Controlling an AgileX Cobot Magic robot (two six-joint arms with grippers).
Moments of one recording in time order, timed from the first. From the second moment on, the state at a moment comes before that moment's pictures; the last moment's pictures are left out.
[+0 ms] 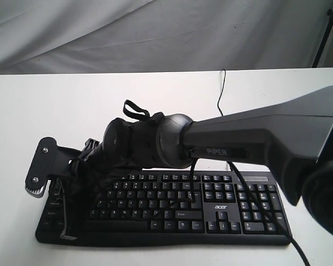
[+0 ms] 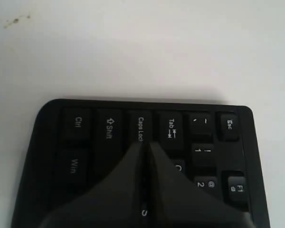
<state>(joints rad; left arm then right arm) 0.01 0.00 -0.01 -0.10 0.21 0.09 0.65 2.23 -1.52 0.75 0.40 -1.28</state>
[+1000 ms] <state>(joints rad) 0.01 0.00 -0.01 -0.10 0.21 0.09 0.65 2.25 -1.52 0.75 0.39 -1.29</state>
